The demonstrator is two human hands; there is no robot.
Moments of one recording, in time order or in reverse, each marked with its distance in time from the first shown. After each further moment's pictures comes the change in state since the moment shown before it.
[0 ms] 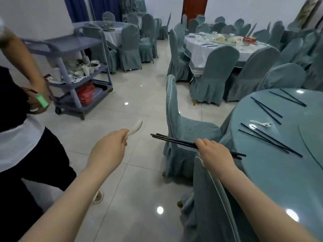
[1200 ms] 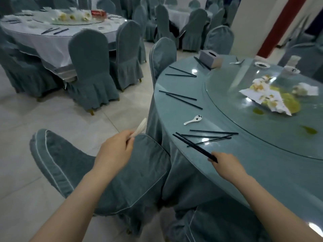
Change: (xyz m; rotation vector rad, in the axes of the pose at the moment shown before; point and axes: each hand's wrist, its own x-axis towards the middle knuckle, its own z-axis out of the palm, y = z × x) left_hand 0.450 0.202 0.252 -0.300 -0.490 0.763; right_hand 0.132 0.222 0.103 0.401 -0.294 1.252
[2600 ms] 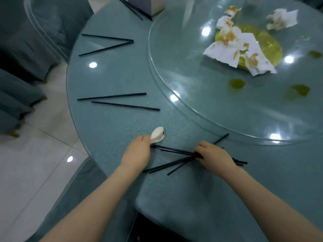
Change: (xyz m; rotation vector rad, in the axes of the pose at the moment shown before) left_hand 0.296 0.098 0.326 0.210 -0.672 0.292; right_hand 0.231 0.133 0.026 -0.013 -0.111 0.031
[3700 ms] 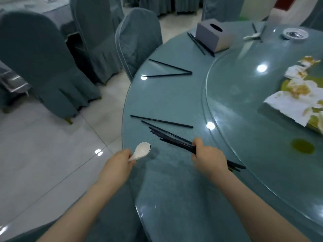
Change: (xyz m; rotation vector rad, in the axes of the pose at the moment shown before) left_hand -0.030 -0.103 -0.090 -0.123 0.198 -0.430; right_hand 0.150 -0.090 -0.062 0.021 0.142 -0.066
